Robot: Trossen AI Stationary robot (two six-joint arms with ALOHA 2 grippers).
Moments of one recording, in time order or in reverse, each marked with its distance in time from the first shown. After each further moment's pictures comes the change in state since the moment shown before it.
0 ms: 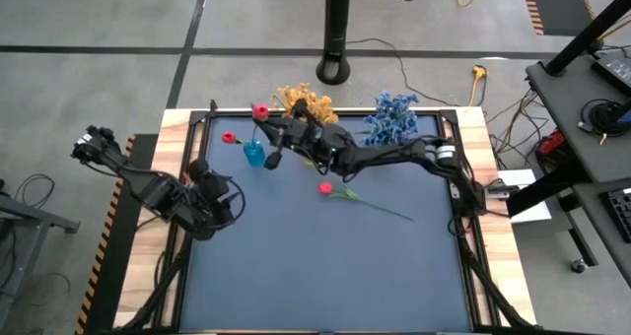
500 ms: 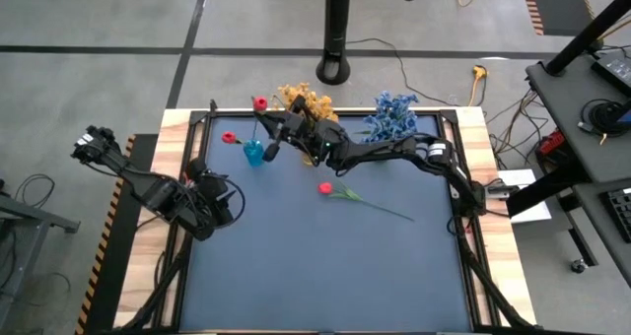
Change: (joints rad) left arm -0.002 -0.004 -0.049 -0.064 0.000 -0.052; right arm -0.048 0.074 0.031 0.029 -0.001 0.054
